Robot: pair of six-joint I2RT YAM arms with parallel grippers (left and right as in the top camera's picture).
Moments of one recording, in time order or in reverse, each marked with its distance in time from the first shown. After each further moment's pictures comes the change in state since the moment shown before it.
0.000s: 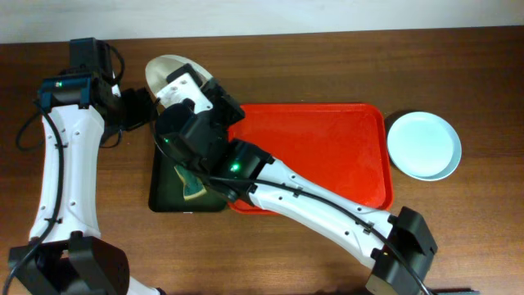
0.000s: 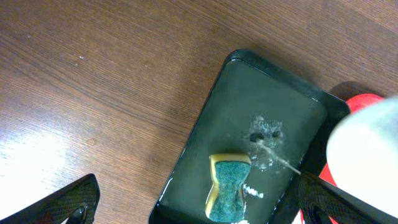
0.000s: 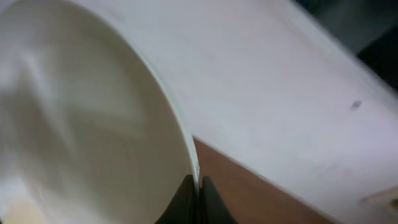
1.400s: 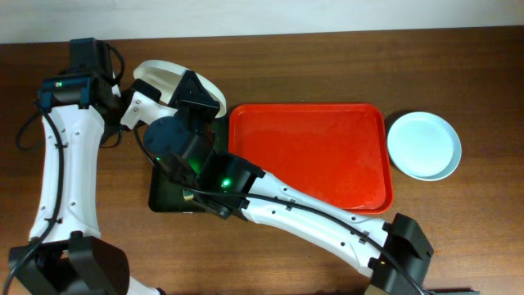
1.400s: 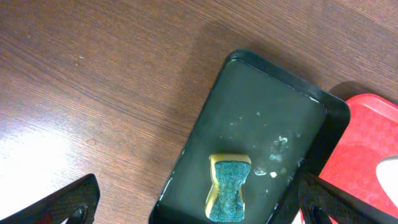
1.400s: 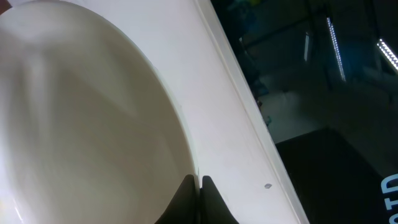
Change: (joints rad) left arm 0.000 0.000 0.000 0.000 0.000 0.000; right arm 0.064 0.000 0.000 0.267 0.044 -0.651
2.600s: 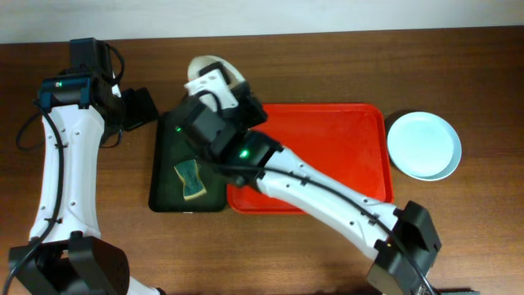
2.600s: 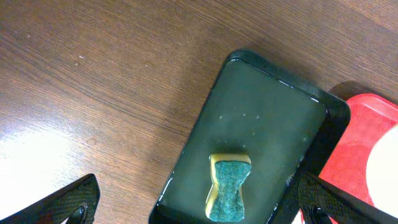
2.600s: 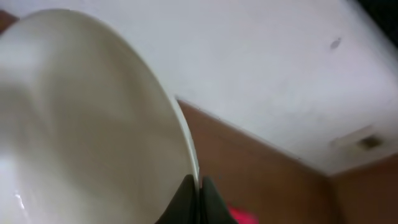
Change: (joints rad) left arm 0.000 0.000 0.000 0.000 0.000 0.000; right arm -0.154 0.001 0.006 -0.589 -0.002 0.972
